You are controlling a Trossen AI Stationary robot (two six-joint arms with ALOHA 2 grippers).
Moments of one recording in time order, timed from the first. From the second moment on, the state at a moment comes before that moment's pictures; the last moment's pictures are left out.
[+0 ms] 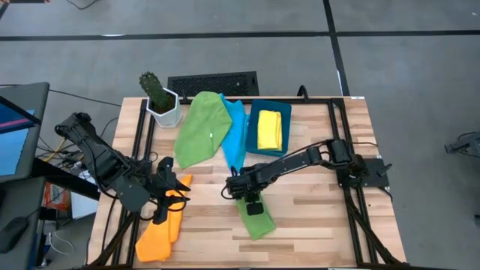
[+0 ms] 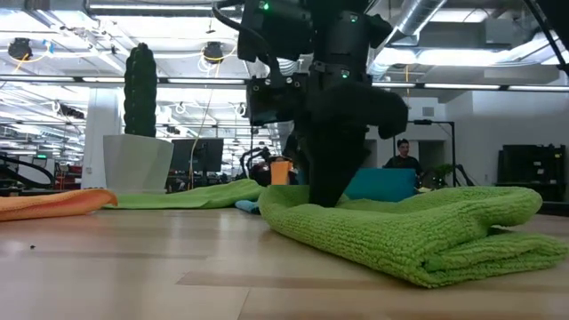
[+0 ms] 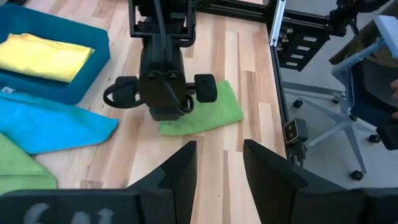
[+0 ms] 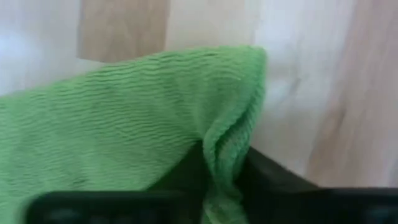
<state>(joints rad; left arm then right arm) -0.72 1.17 1.33 -0.91 -0.50 -0.66 0.22 2.22 1.57 -0.80 -0.10 -0.01</state>
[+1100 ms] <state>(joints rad) -0.76 1.01 1.33 -1.11 -0.59 -0.52 -0.27 1.85 1.65 -1.16 -0.02 0.02</state>
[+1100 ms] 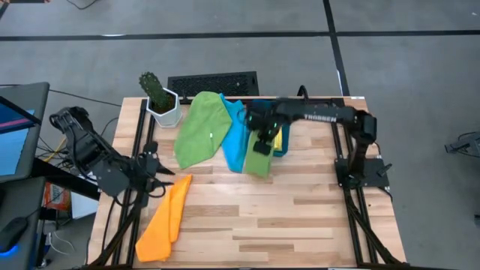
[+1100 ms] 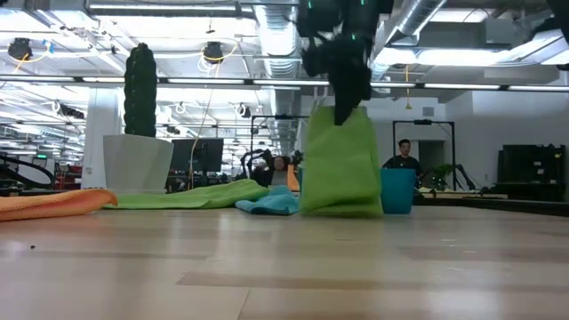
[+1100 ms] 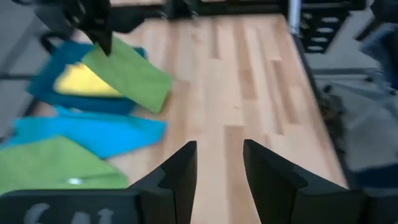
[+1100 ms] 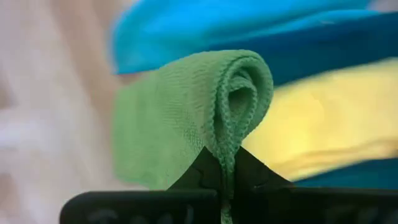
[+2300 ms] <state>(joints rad) -0.41 0.90 1.33 -1.12 -0.81 -0.50 -0.55 1.73 1.66 -1.17 -0.20 -0.44</state>
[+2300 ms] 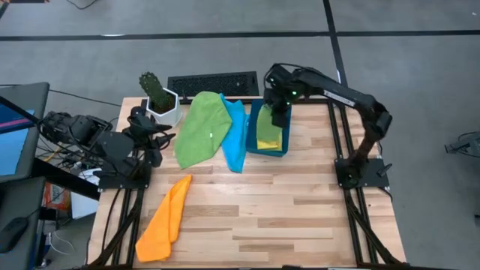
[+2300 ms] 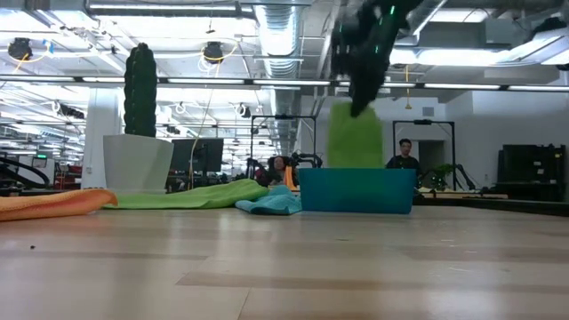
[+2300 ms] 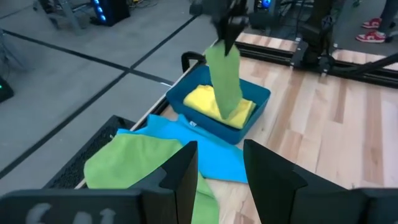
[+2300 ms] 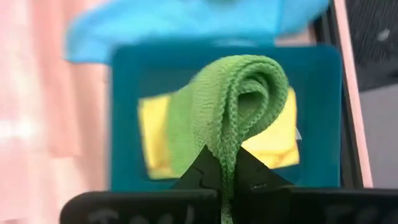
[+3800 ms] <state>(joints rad) -0.41 0.90 1.33 -1.18 -0.77 -0.57 -0.60 1.87 1.64 -1.16 -0.18 -0.53</state>
